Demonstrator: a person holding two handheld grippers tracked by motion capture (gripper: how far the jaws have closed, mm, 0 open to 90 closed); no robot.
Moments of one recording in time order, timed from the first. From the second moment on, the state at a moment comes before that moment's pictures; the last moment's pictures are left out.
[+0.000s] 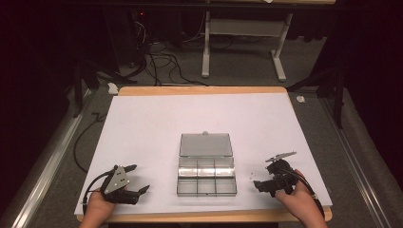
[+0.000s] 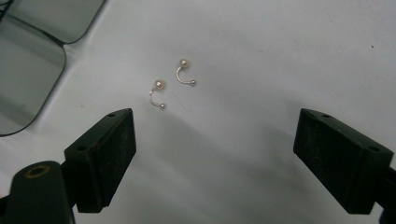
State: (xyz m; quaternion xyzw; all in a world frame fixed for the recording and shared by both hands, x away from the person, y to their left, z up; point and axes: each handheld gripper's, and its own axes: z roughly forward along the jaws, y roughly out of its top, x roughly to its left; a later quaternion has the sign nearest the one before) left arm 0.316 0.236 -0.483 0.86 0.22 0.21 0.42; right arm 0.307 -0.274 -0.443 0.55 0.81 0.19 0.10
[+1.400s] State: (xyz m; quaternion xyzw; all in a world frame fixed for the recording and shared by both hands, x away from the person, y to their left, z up) left arm 0.314 0.237 -0.483 0.85 0.21 0.21 0.43; right arm 0.344 -0.238 -0.431 0.52 0.84 0.13 0.03
